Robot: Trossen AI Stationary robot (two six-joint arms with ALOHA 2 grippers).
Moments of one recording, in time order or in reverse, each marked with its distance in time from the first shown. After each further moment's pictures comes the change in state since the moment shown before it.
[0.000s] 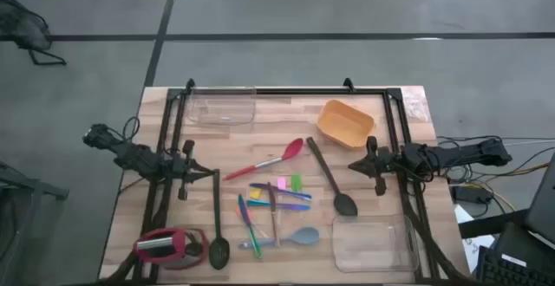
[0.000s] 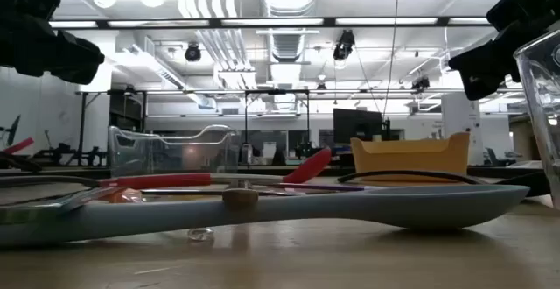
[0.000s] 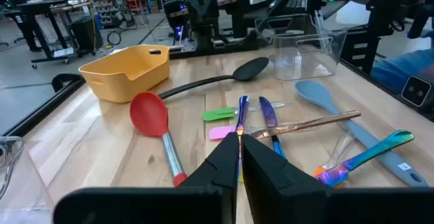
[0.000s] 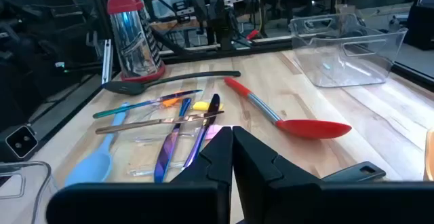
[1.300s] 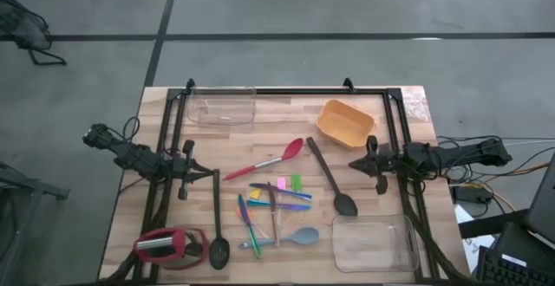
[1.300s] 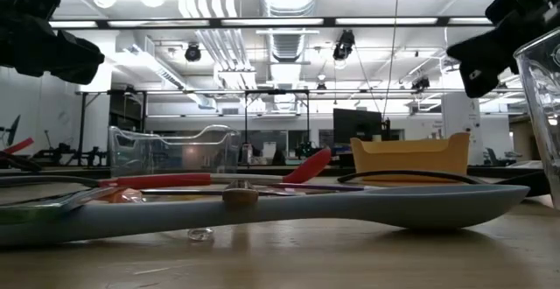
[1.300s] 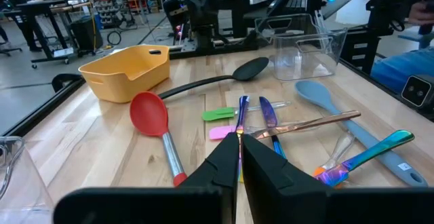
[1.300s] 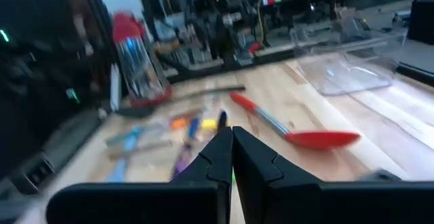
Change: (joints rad) left arm 0.000 0.000 0.000 0.000 0.000 0.000; right arm 0.000 0.001 0.000 0.073 0.007 0.114
